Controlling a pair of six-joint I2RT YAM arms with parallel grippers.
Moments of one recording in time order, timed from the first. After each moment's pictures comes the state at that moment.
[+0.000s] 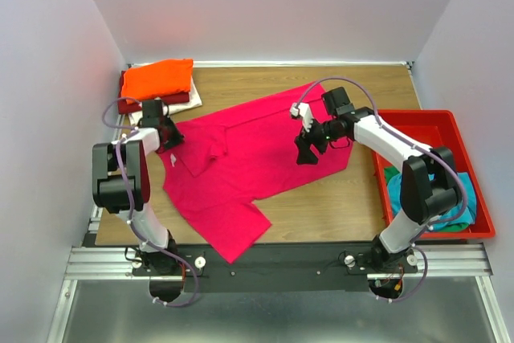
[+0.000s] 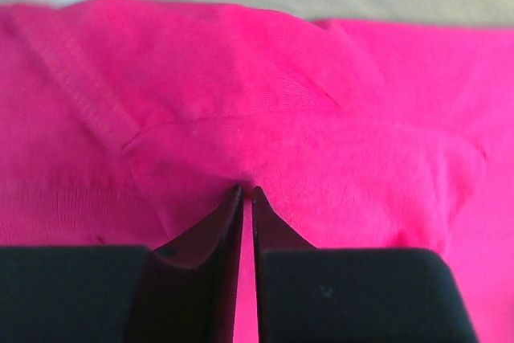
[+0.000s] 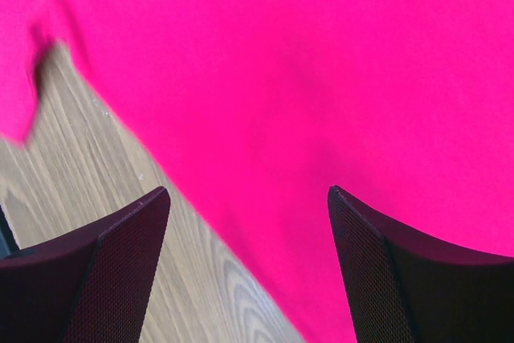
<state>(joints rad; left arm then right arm) 0.09 1.74 0.94 -0.11 0.15 -0.45 0.39 1.68 1.20 -0.60 -0.63 -0.61</state>
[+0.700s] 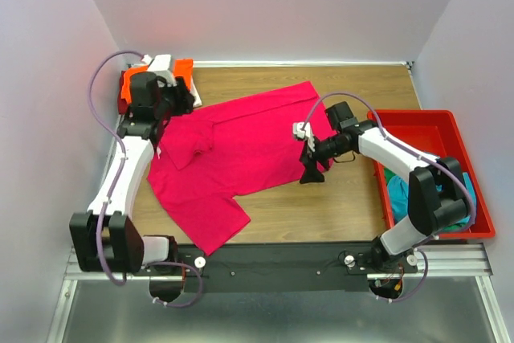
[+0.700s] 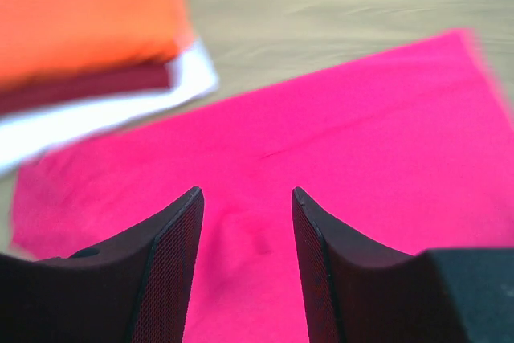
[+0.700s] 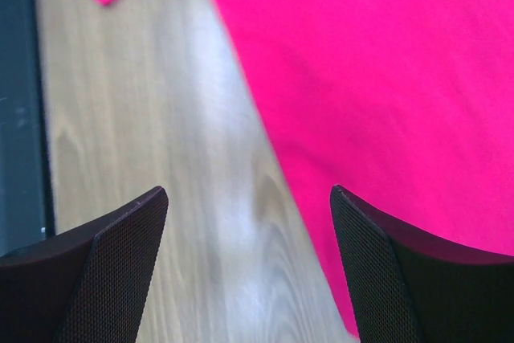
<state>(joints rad) 0.00 1.32 1.10 -0.21 0.21 -0.18 0.38 1.58 1.05 -0.64 -0.84 -0.85</state>
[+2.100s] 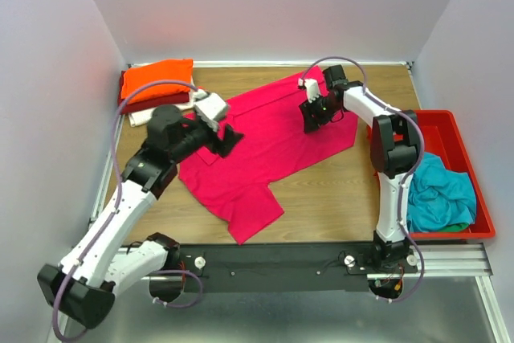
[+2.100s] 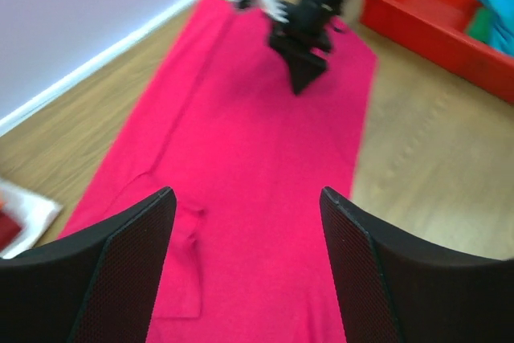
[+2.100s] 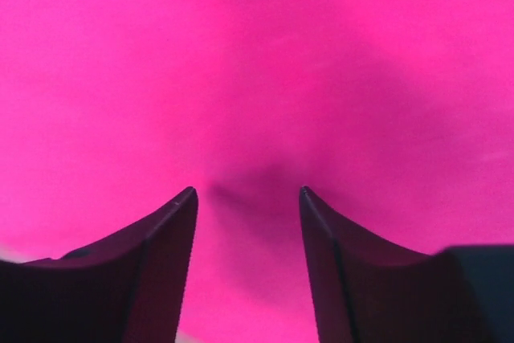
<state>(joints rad) -0.40 0.92 0.96 -0.23 0.41 0.12 0.24 2.20 1.71 -0.65 -0.43 -0.44</state>
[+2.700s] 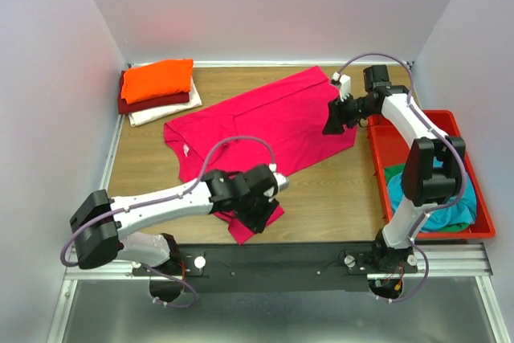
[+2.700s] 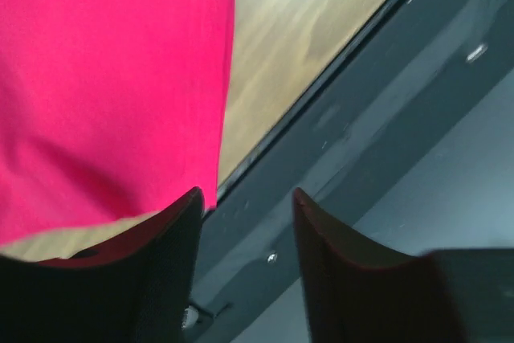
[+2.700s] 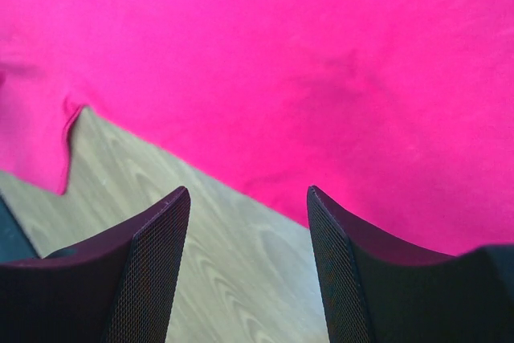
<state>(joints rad) -1.10 1.29 0.93 -0.75 0.15 -0.38 0.07 1.79 1.44 -0.75 -0.73 -0.50</state>
